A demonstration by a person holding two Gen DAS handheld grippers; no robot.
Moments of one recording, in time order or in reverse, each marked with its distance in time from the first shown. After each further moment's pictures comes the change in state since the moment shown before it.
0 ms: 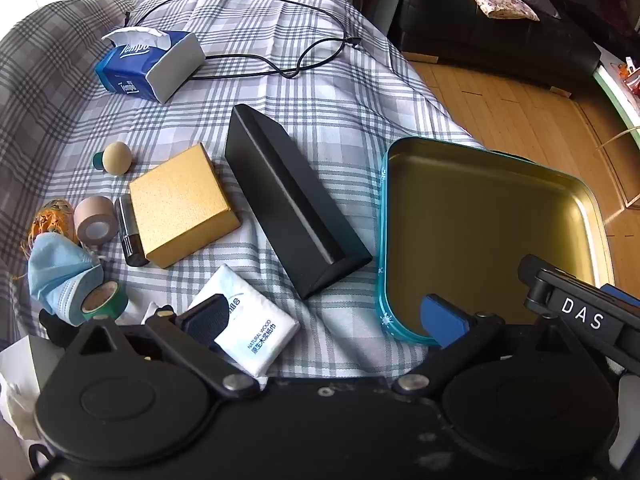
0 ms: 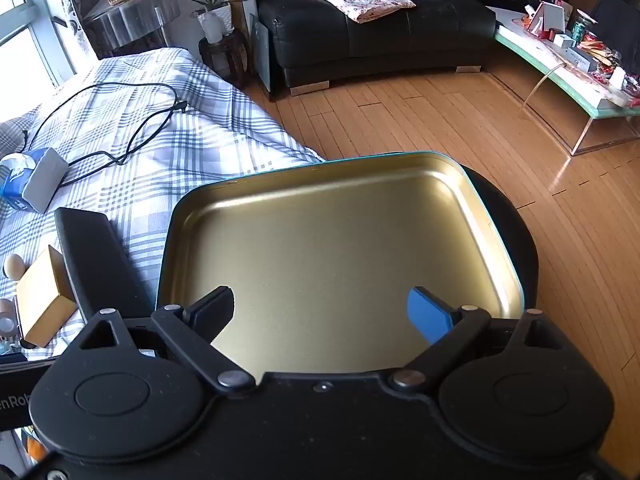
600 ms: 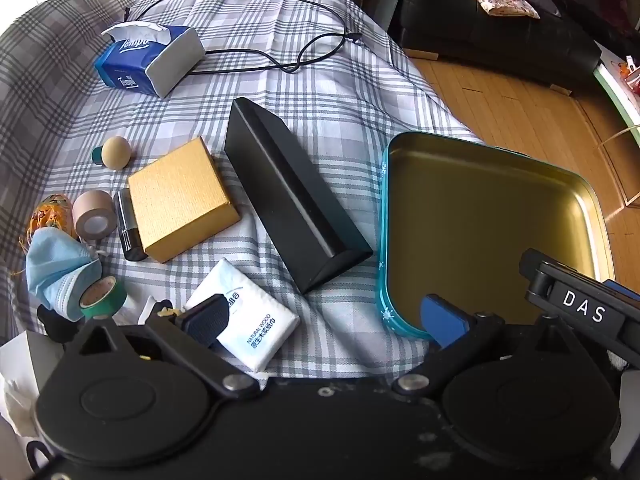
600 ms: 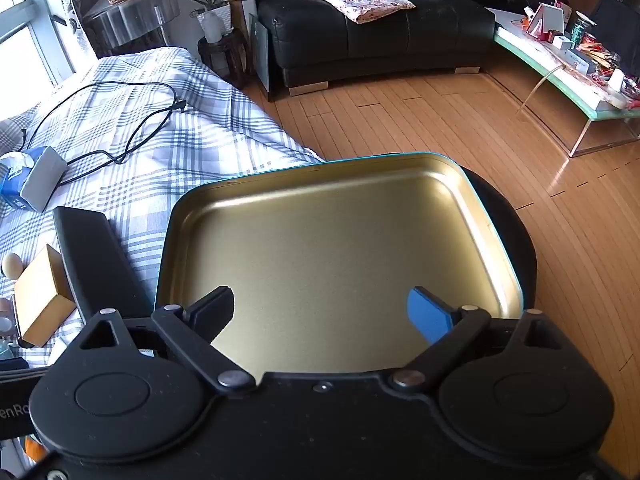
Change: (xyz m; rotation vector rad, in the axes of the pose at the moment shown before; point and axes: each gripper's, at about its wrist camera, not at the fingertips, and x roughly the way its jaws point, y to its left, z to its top) left arm 0.000 0.001 -0.003 -0.009 0.005 -0.002; right arm 0.000 0.001 0.000 -0.004 -0.001 -0.008
